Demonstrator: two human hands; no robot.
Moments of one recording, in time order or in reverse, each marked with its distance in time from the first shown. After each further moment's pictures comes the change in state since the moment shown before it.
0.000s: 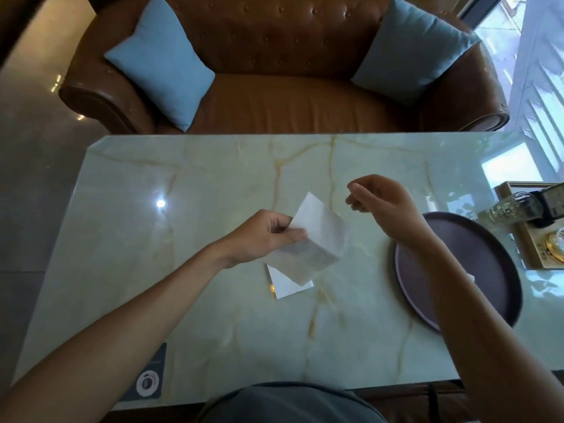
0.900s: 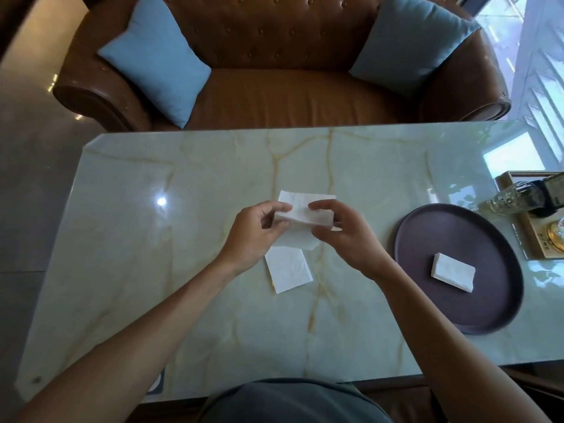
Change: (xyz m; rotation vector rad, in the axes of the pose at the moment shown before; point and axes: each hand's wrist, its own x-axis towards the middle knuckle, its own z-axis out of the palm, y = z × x) left_hand 0.001 -0.020 0.020 0.069 0.445 0.097; right_hand -0.037 0.024 0.056 0.037 -0.138 0.012
